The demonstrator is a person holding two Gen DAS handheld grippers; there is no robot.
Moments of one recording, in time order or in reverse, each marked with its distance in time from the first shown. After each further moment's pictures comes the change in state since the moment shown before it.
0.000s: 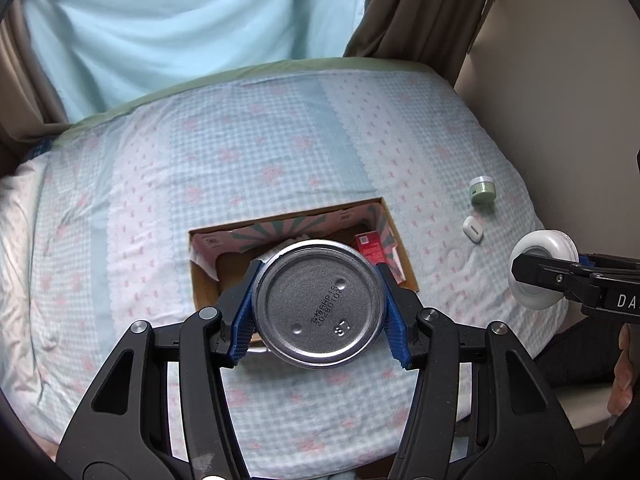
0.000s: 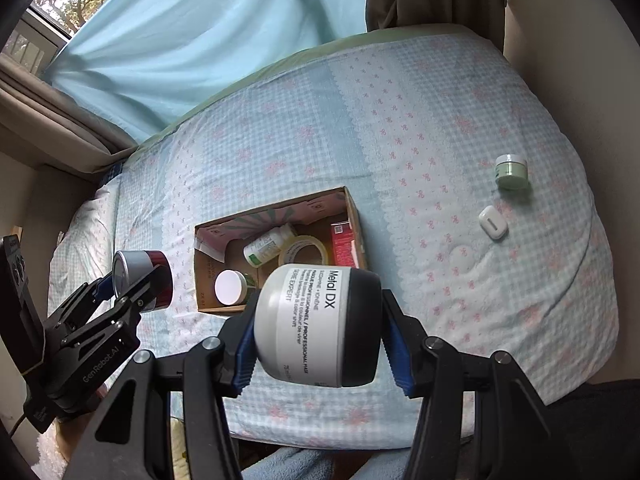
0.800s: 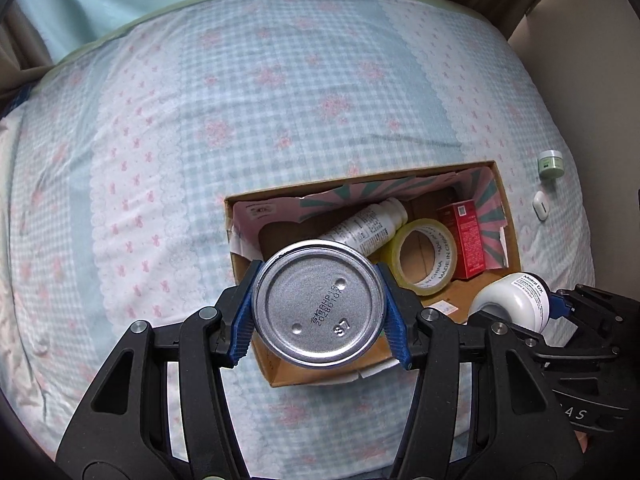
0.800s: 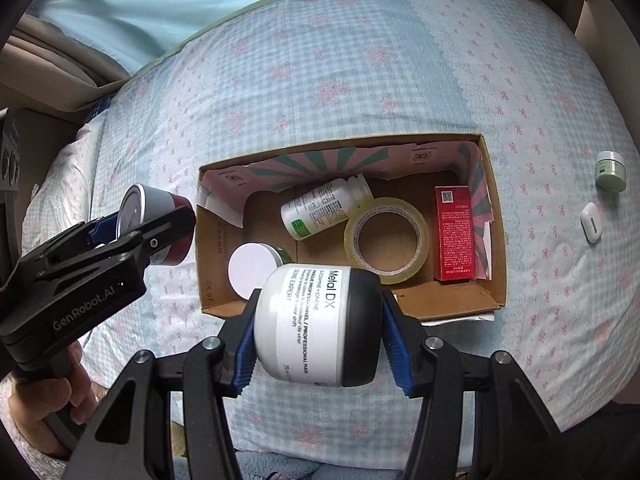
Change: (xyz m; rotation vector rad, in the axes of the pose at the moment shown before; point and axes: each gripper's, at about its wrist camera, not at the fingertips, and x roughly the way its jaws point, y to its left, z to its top) left arm 0.155 0.113 0.017 -0.060 0.253 -0.003; right arm 0.185 0.088 0.006 -0.097 0.208 -0.042
